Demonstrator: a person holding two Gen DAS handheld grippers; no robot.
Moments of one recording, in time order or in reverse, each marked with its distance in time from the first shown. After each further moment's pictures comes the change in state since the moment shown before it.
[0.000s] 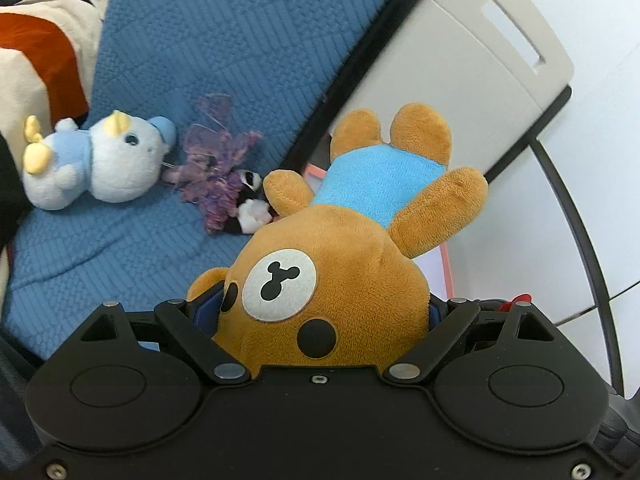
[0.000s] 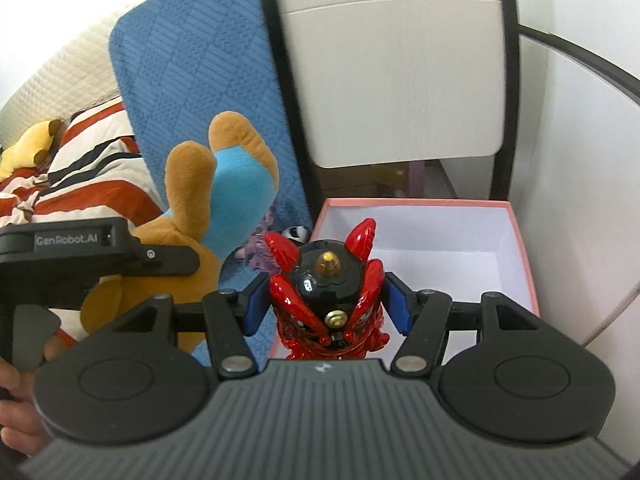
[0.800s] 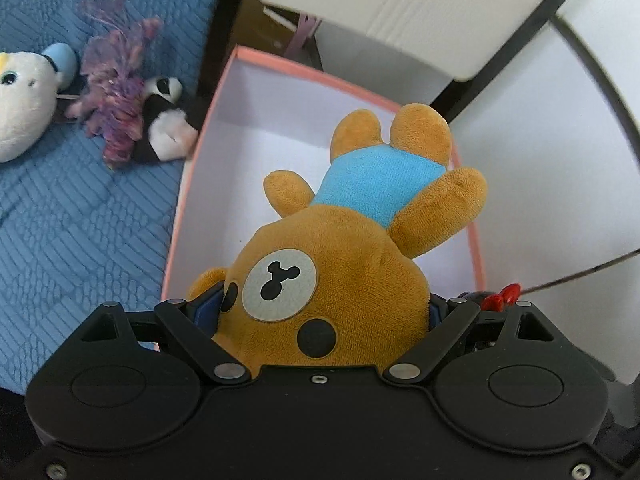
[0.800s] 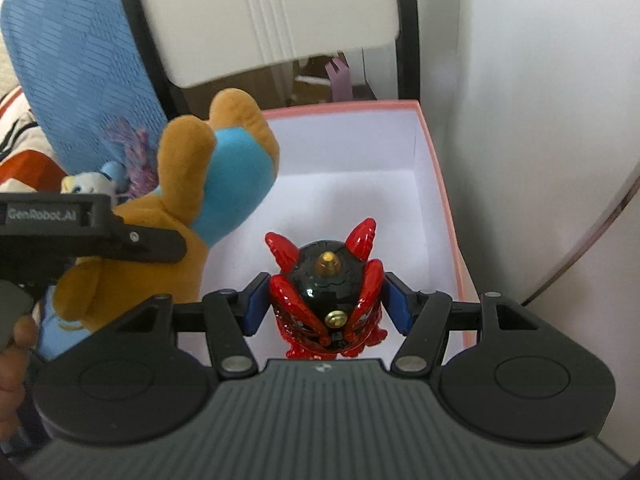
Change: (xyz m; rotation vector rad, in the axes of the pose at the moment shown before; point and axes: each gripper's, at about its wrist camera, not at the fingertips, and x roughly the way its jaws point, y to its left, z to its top) left arm 0.158 -0.052 -0.037 0.118 0.250 0.023; right arm 0.069 -0.107 -0.057 0.097 0.183 -0.133
